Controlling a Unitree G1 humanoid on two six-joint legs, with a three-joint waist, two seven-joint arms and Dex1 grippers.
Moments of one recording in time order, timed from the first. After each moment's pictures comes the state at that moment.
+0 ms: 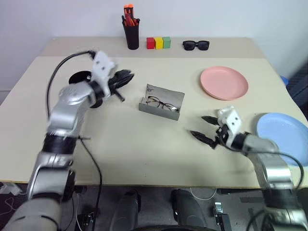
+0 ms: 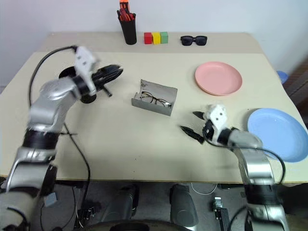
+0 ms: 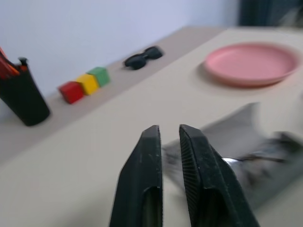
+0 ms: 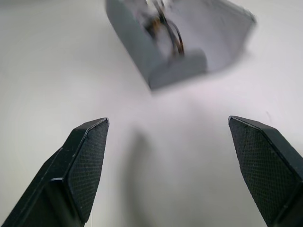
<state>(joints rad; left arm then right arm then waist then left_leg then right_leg) -0.88 0.52 -0.11 0.37 -0.19 0.22 -0.71 -0.08 -0.52 -0.14 -0.21 0.22 0.31 0.85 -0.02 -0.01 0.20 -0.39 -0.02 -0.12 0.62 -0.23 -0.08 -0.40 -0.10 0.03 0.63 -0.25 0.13</state>
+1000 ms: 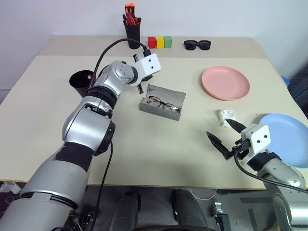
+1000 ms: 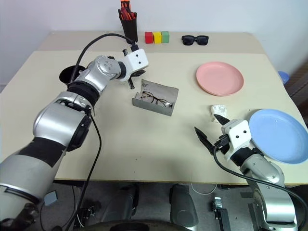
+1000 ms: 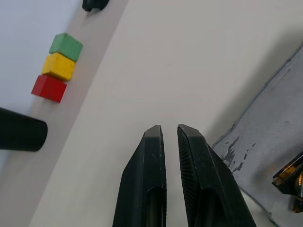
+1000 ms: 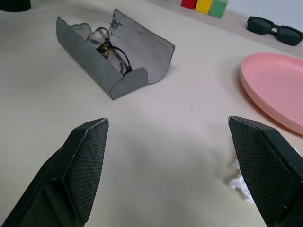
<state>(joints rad) -1.44 0.23 -0.30 1.38 0.38 -0.15 -0.60 0.21 -0.49 -0.28 -0.56 0.32 0.33 0.56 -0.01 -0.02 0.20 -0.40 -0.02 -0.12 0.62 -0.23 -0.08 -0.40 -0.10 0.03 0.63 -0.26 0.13</state>
